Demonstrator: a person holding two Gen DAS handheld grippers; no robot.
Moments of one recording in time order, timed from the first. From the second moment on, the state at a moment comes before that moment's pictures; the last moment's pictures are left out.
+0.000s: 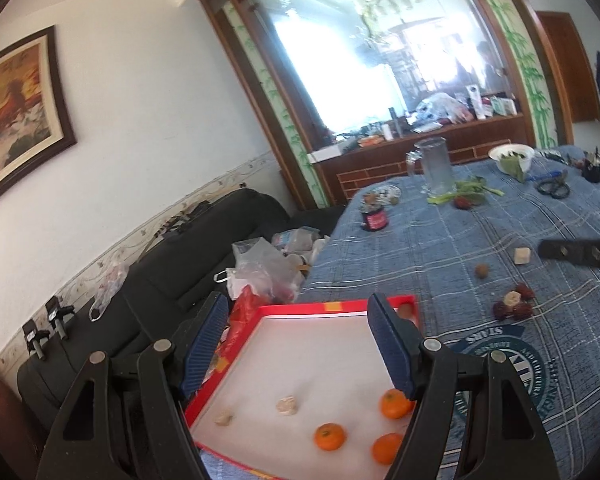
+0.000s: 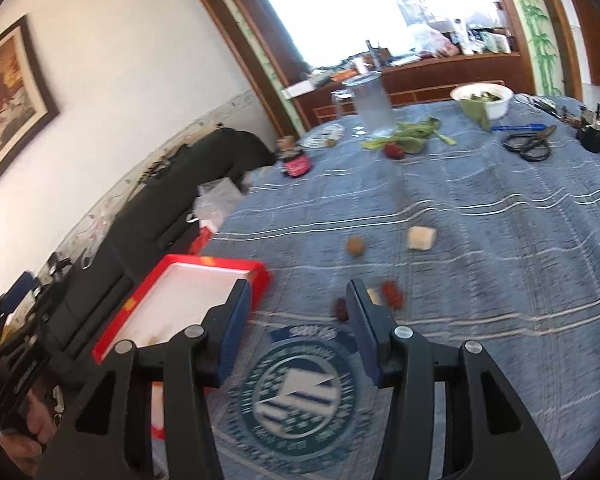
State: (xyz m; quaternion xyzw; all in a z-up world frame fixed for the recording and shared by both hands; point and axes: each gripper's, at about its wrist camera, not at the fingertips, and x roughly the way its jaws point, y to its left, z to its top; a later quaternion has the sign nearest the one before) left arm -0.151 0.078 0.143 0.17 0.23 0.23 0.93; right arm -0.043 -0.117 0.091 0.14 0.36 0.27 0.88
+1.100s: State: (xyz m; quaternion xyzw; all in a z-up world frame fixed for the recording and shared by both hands) left arm 0.000 0.005 0.016 0.09 0.46 0.01 0.88; right arm 0.043 -0.191 0.032 0.22 0.46 0.19 0.84
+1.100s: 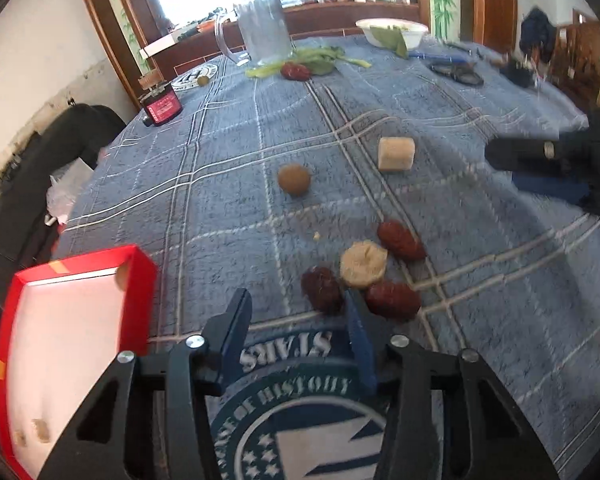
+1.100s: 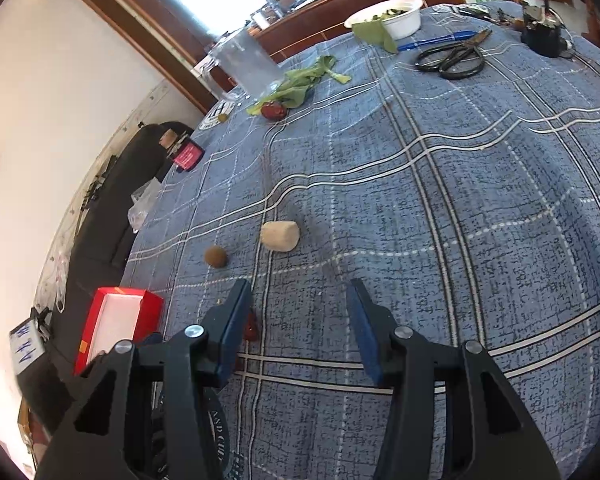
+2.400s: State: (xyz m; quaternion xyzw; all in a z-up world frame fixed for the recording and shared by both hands) left arm -0.114 0.093 0.076 -0.03 0.38 0.05 0.92; right arm -0.006 -0.083 0.018 -0.07 0.42 0.28 0.86
